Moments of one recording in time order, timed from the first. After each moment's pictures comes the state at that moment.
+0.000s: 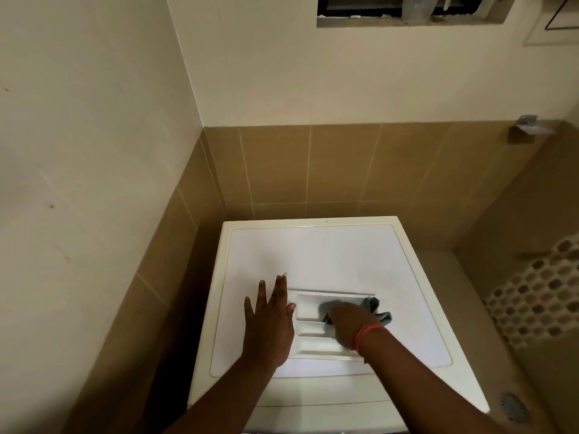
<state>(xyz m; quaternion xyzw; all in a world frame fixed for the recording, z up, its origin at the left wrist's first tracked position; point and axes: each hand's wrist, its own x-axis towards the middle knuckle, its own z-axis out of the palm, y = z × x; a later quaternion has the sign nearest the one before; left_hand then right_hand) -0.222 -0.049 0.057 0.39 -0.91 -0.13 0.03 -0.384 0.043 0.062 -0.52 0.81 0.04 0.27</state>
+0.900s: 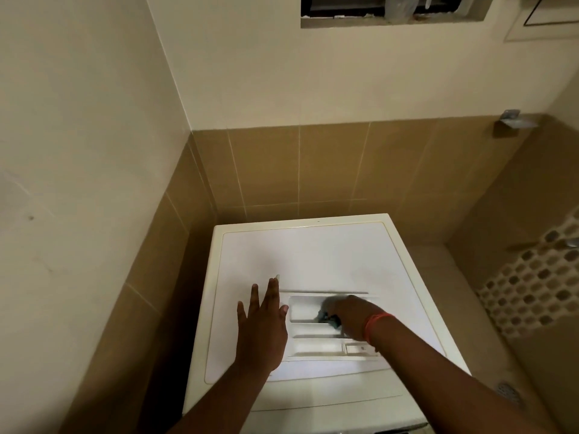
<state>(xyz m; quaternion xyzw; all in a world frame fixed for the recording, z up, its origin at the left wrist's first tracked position) -0.221 -0.047 0.059 0.40 -0.90 -0.15 0.05 -0.411 0.053 0.065 -0.53 0.80 -0.03 0.29</state>
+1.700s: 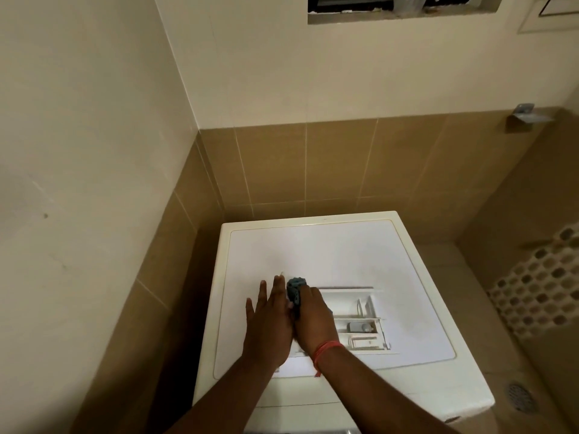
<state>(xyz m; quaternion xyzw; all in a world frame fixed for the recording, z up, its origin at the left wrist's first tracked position) -0.223 -0.055 0.051 0.40 -0.89 -0.20 0.04 -0.307 0.007 0.058 -0.38 0.84 -0.35 0.19</state>
